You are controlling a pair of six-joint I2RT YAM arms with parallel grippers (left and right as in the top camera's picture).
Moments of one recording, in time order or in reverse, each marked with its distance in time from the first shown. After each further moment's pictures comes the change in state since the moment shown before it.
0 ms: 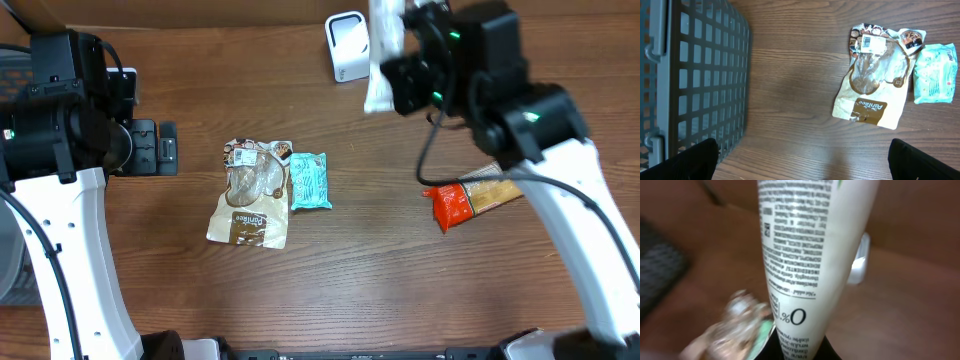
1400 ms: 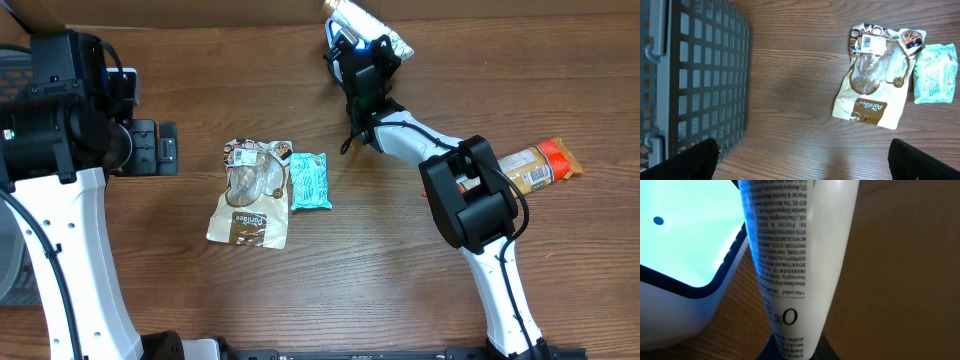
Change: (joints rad) left arm 0.000 0.000 0.000 0.000 0.000 0.000; right arm 0.046 0.834 -0.007 1.104 0.866 -0.988
